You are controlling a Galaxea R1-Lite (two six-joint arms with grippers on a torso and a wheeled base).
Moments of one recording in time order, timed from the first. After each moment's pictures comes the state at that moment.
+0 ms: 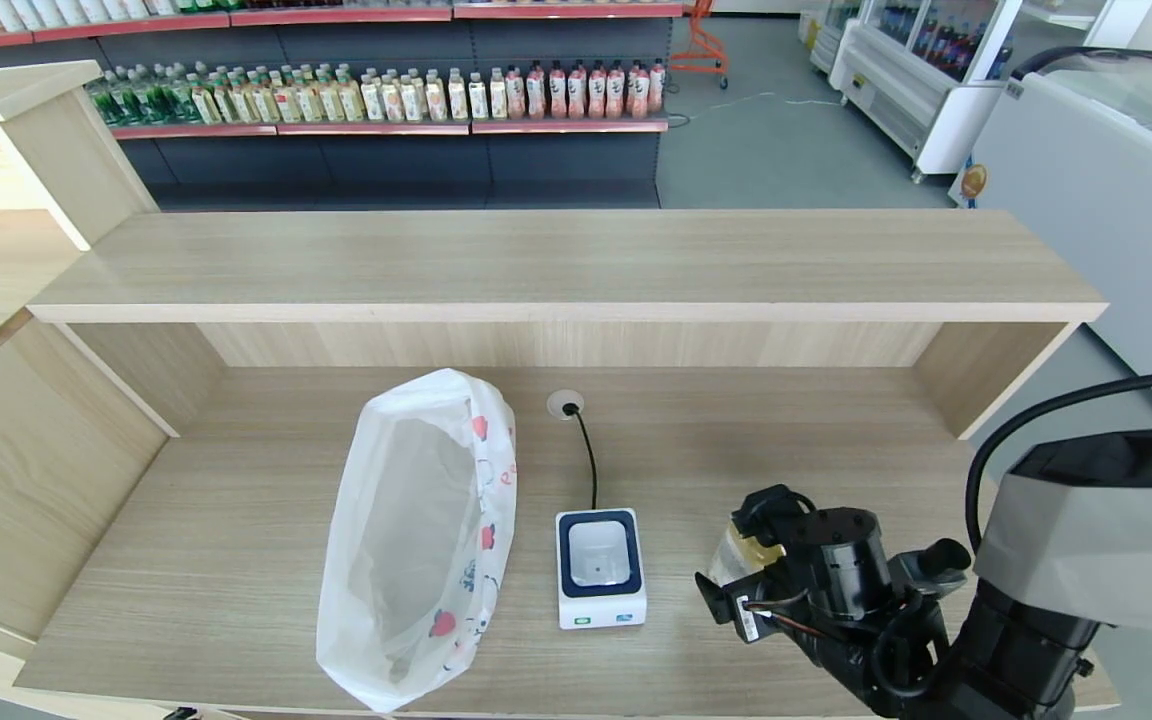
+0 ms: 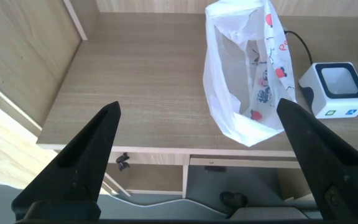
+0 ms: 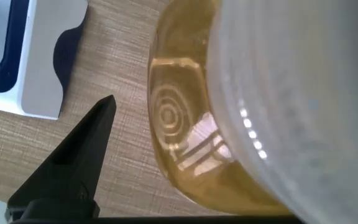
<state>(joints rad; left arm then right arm) 0.00 0.00 0.00 0.00 0.00 0.00 0.59 2.17 -0.46 -1.19 -0.33 -0.01</state>
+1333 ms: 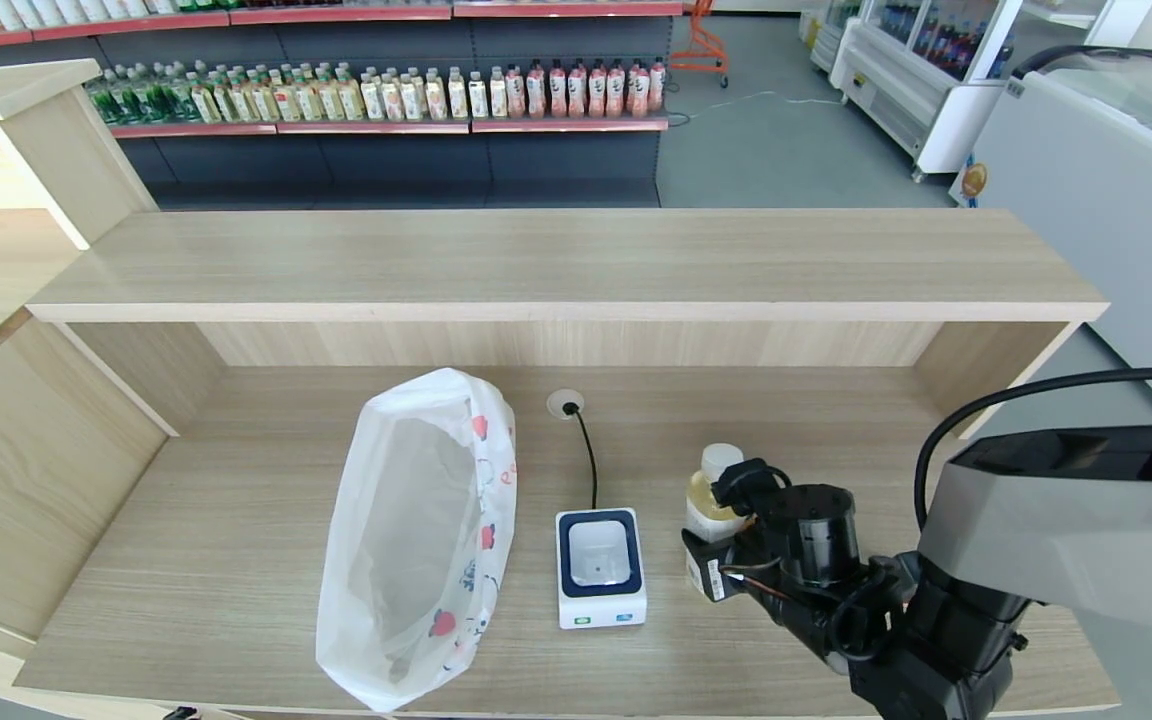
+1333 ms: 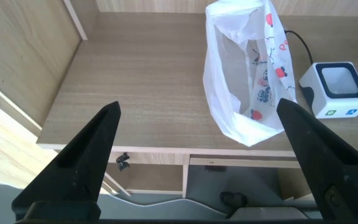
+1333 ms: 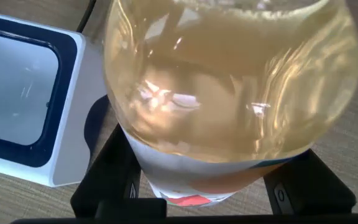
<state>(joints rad) 0.00 0.00 0.00 0.00 0.00 0.00 0.58 2.25 -0.59 -1.30 -0.26 -0.02</state>
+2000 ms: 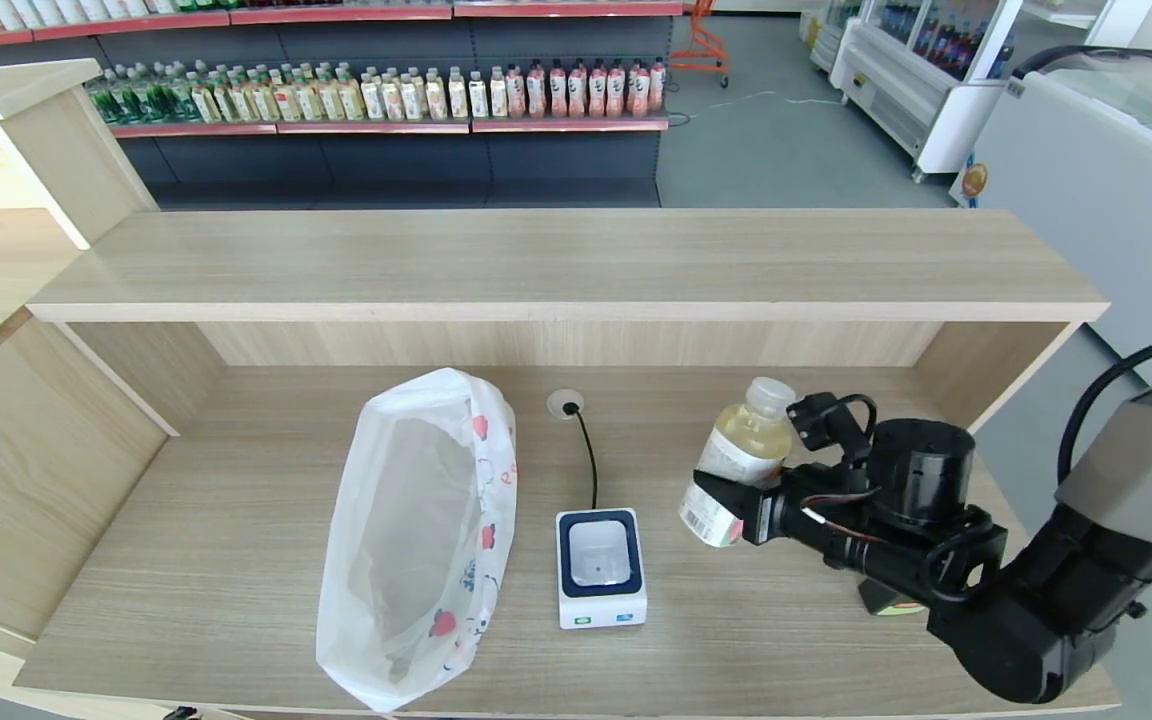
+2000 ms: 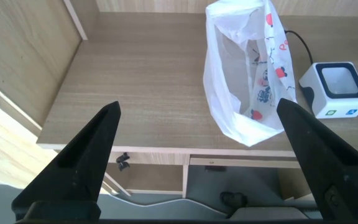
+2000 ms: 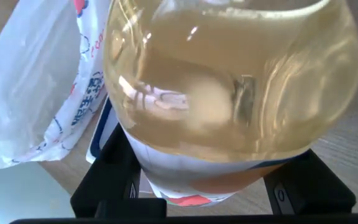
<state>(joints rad) 0.00 0.00 0.00 0.00 0.00 0.00 0.41 2.05 -0.55 -1.32 0.23 0.13</state>
